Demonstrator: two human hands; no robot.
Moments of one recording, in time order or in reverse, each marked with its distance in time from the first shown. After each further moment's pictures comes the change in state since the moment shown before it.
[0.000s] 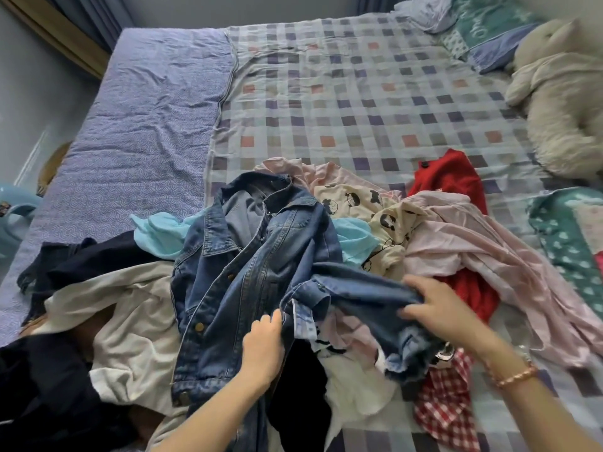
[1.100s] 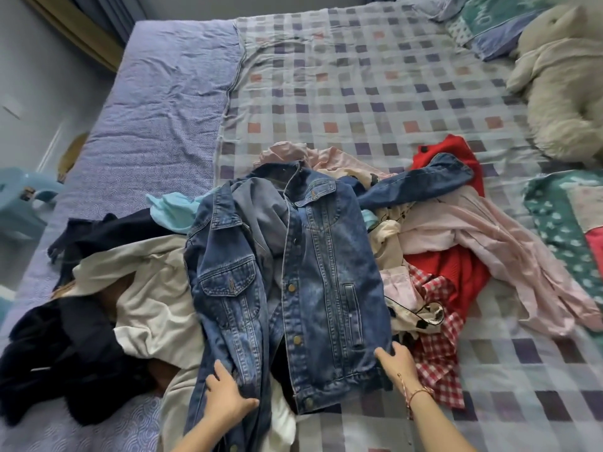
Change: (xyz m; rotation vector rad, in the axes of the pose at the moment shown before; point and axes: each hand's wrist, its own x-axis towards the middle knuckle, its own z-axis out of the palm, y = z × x) left_hand -0.128 -0.061 0.032 -0.319 -0.621 -0.650; right_hand -0.044 0.137 0.171 0.252 0.097 0.633
